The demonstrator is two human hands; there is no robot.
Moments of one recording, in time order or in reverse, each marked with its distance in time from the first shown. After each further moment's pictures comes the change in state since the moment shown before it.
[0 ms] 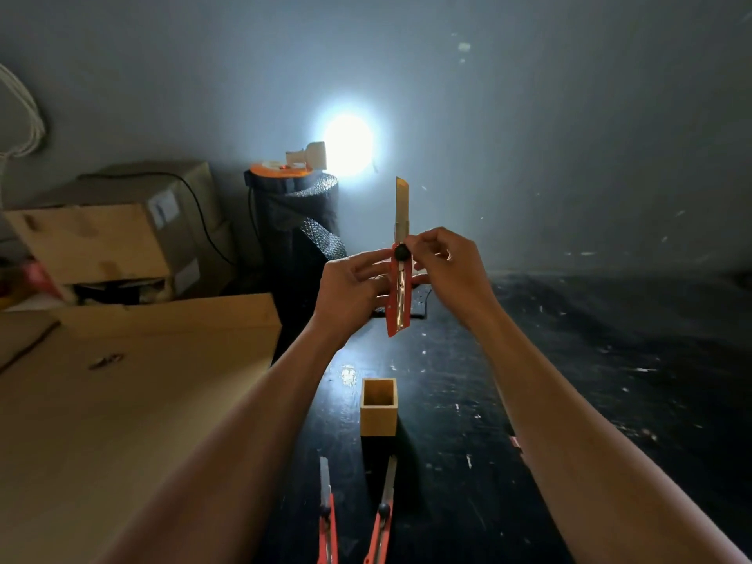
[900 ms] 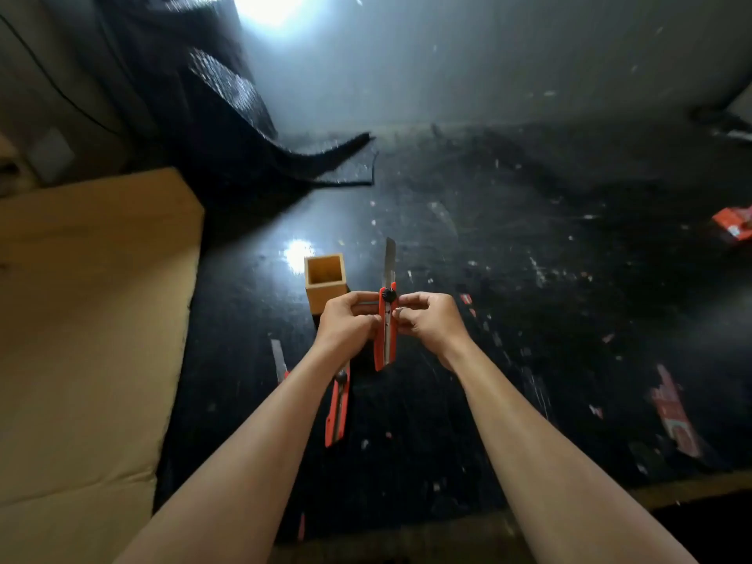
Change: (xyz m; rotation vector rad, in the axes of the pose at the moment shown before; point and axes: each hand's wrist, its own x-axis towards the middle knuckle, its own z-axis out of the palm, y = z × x) left_hand -0.108 -0.207 0.047 0.227 -0.164 -0.563; right_hand -0.174 0.208 -0.005 0.133 -0.043 0.812
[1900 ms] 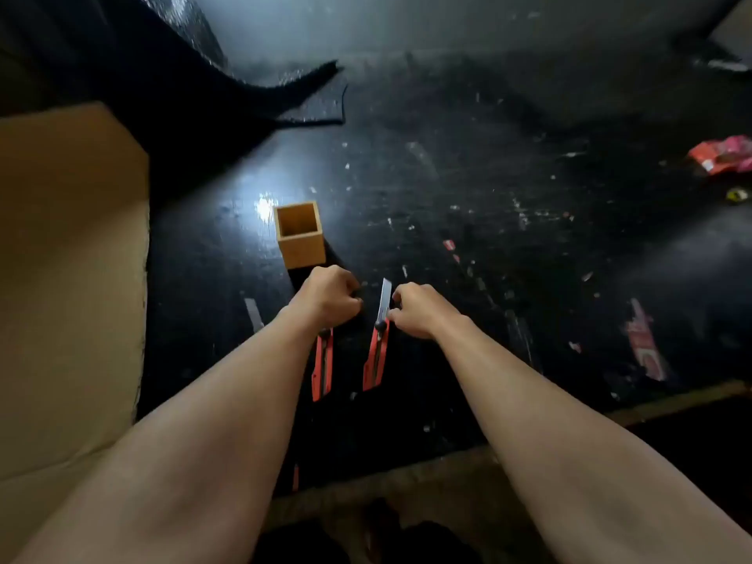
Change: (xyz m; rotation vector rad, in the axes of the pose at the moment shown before) left_hand 0.019 -0.030 -0.005 0.875 -0.220 0.116; right_hand -0.010 0.044 0.000 -0.982 -0.182 0.089
